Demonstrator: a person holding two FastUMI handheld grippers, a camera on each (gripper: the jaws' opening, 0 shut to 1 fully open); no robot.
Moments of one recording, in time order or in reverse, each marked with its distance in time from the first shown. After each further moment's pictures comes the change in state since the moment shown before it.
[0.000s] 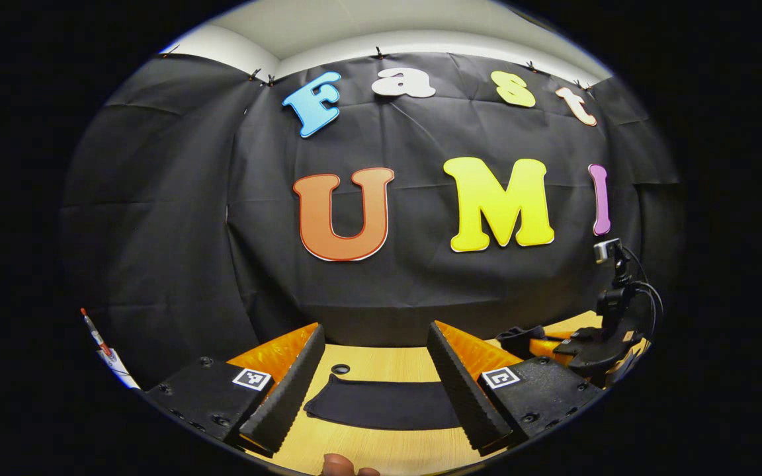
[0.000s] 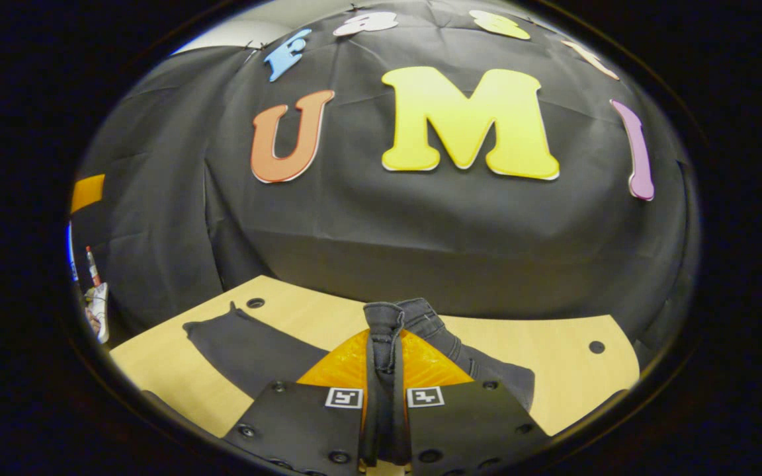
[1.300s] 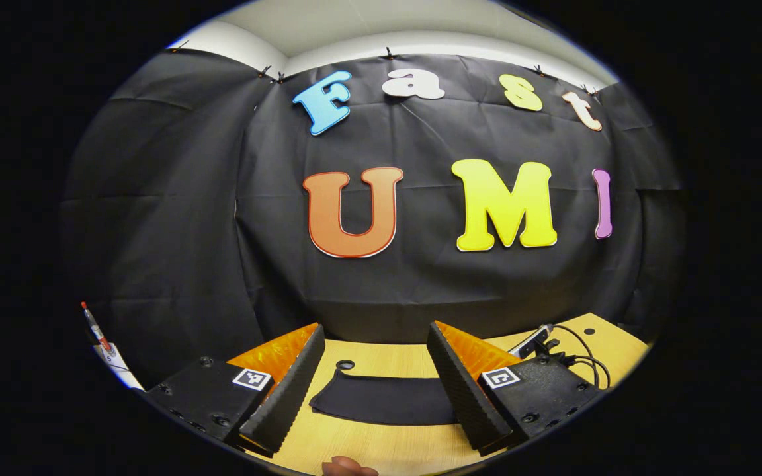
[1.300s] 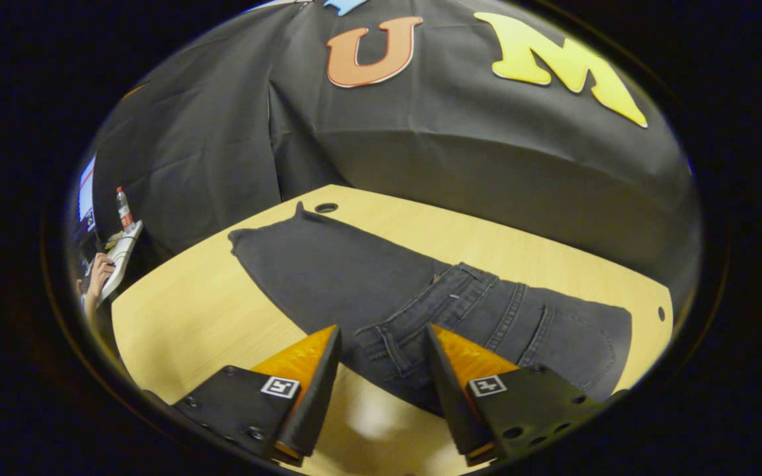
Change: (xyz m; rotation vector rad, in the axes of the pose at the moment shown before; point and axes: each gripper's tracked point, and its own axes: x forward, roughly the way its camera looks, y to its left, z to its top) left arm -0.013 0.020 -0.006 -0.032 0.009 0.011; right arm 0.015 0.094 -0.126 -0.107 0.278 0.210
